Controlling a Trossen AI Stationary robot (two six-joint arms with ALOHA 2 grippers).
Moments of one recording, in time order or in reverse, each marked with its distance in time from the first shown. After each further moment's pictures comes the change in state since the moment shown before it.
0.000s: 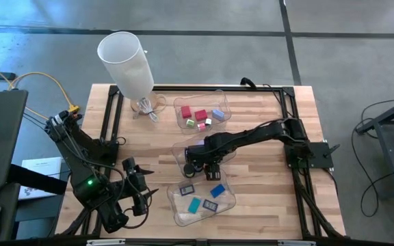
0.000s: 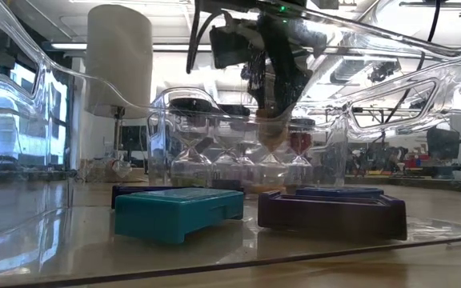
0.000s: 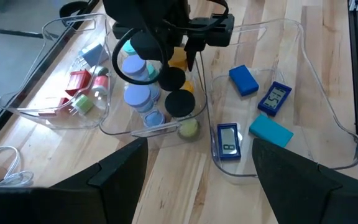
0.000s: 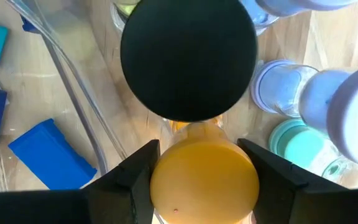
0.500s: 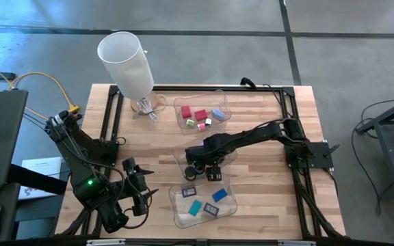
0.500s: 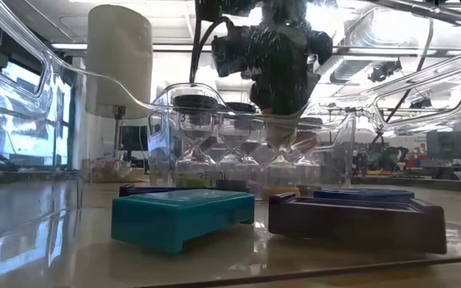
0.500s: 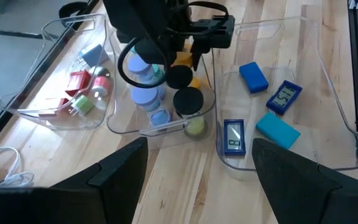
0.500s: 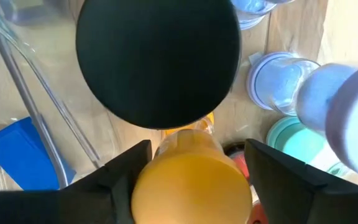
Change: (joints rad) left arm 0.000 0.000 0.000 0.002 0.000 0.008; right arm -0.001 0.008 -0.005 -0.010 -0.025 0.001
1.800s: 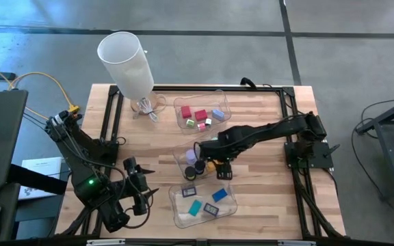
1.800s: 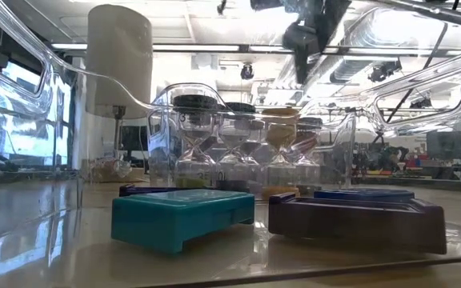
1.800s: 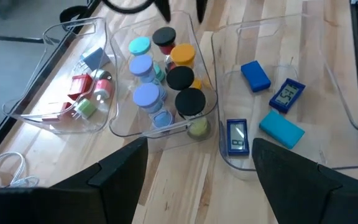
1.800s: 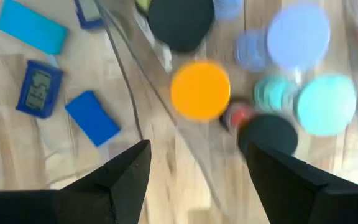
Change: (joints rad) left arm 0.010 0.000 -0.001 0.004 0.001 0.037; right arm 0.029 -0.206 0.004 -0.127 0.001 0.107
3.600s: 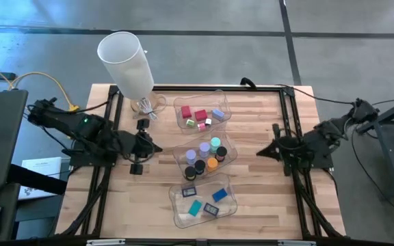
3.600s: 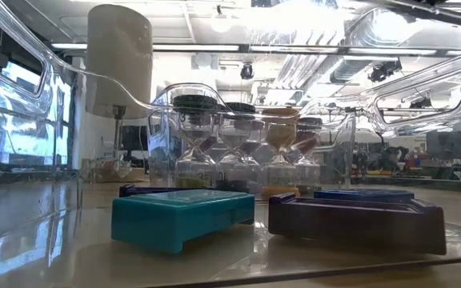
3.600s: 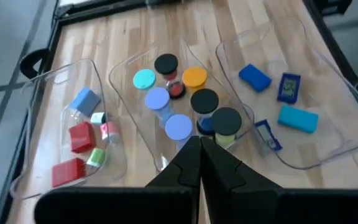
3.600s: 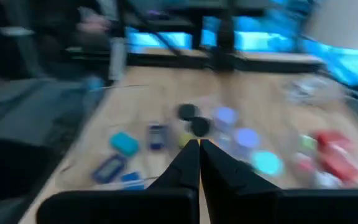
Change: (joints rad) left arm 0.519 -0.374 -0.154 0.300 0.522 0.906; right arm 0.379 -1.231 -0.987 0.767 0.423 -0.046
